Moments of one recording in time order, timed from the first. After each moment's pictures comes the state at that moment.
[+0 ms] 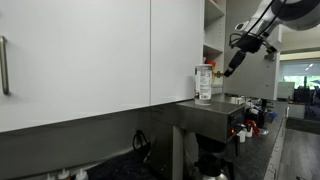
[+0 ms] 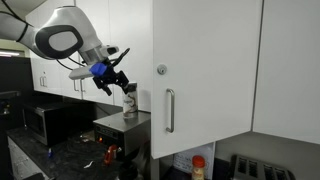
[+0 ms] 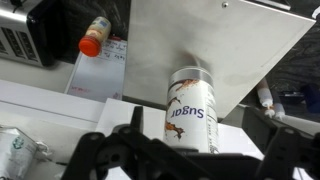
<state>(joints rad) 0.10 -0.81 -0.26 -2.77 -0.12 2.53 -0.44</state>
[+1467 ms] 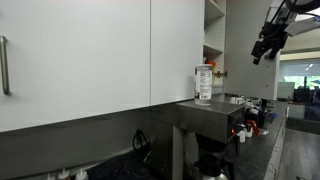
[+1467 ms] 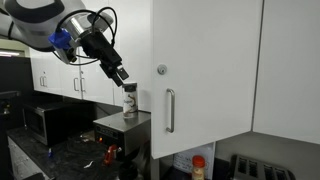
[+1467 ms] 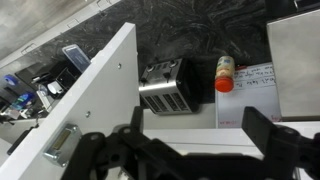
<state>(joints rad) -0.37 -0.92 -0.03 -2.69 -0.40 2.30 0.08</state>
